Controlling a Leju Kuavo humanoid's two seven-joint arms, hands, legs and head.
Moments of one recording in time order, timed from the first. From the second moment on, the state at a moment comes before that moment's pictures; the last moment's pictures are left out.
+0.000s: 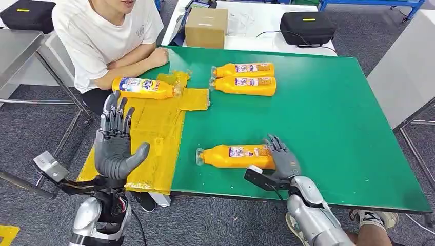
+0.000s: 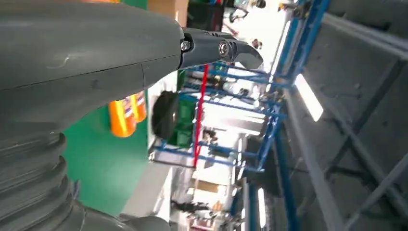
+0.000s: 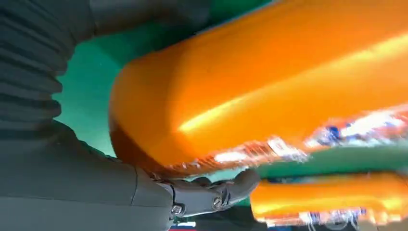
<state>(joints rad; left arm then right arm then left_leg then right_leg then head) -0.03 -0.17 -0.19 -1.66 0.33 -0.17 -0.44 -0.45 -0.08 0.38 -0.64 1.07 -0.27 -0.28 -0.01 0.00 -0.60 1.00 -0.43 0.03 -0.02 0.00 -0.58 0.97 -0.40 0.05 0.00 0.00</state>
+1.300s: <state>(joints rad) 0.01 -0.18 -0.16 -1.55 0.46 -0.06 -0.45 -0.24 0.02 0.16 -0.86 0.32 -0.19 -0.65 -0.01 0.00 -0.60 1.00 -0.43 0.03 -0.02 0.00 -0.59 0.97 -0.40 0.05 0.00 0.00</state>
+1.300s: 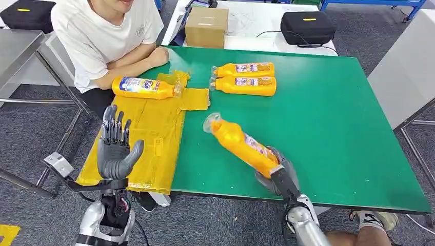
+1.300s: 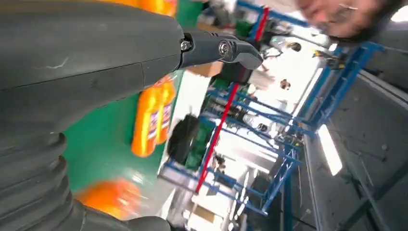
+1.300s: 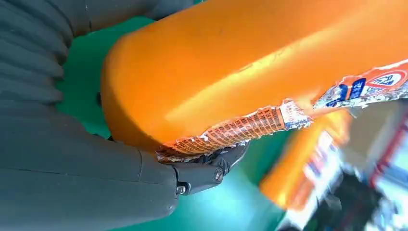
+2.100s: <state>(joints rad) 0.14 -0.19 -0.31 -1.47 0.29 -0.21 -0.48 -0.12 0.18 0.22 -1.14 0.35 -0.11 -0.70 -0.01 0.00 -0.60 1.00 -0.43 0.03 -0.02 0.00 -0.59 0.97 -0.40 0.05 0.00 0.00</state>
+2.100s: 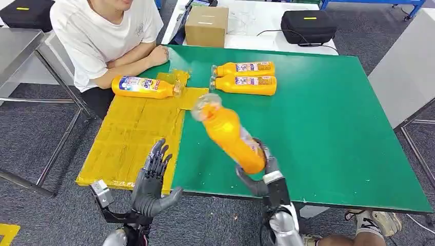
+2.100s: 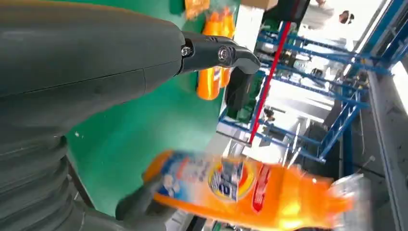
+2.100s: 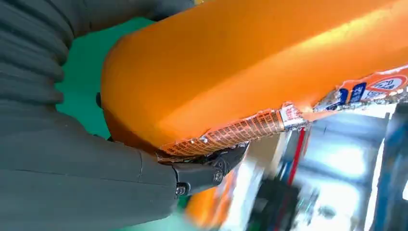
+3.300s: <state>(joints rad) 0.08 -0.20 -0.33 -1.45 0.29 -0.21 -0.45 -0.26 0.26 0.60 -0.85 0.43 -0.14 -0.66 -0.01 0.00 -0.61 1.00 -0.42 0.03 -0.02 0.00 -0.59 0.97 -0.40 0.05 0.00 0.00</state>
